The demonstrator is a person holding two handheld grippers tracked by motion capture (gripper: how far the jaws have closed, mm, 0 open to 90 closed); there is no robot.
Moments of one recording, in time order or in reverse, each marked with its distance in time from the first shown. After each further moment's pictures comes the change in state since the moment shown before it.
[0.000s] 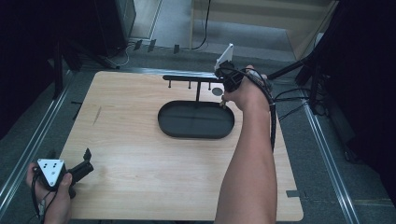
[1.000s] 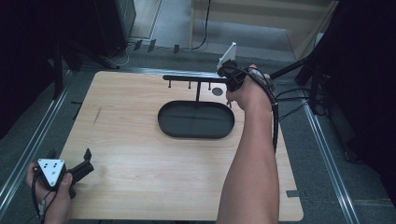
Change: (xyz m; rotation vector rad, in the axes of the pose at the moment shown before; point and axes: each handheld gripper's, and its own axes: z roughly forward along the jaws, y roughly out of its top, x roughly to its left) left arm -0.001 0.000 0.000 0.001 0.000 0.006; right arm -0.004 -0.004 -0.003 0.014 -0.008 0.029
